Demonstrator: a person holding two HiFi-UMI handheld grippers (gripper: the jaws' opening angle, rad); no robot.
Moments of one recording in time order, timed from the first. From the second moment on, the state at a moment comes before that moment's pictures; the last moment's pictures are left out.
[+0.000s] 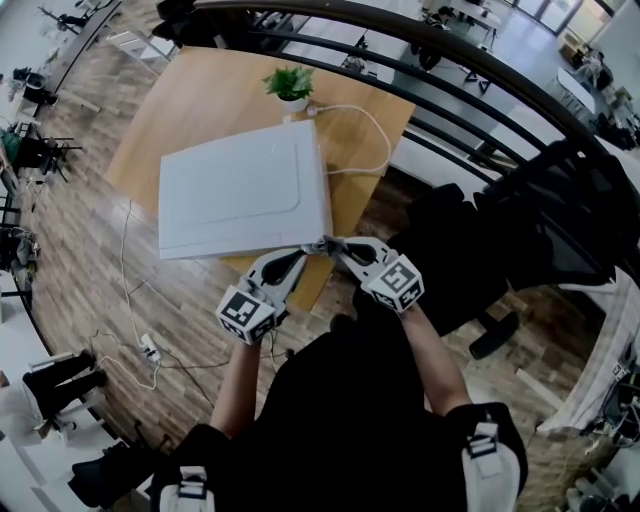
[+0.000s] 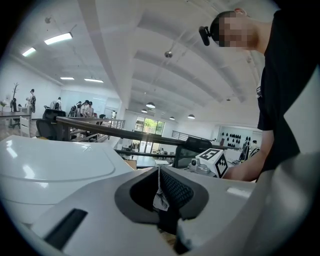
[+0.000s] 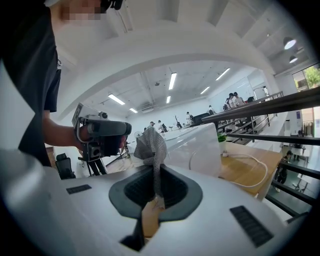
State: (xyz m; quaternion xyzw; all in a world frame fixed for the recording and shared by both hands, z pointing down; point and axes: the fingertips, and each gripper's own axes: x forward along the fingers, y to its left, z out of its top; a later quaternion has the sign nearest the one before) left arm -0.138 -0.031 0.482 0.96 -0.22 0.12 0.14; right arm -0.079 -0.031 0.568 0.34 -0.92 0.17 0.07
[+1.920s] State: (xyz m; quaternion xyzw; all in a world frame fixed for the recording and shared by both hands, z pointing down) left arm -0.114 -0.094 0.482 0.92 -0.32 0.13 0.16; right arm -0.071 -0.162 0.578 0.27 -0.94 0.16 0.10
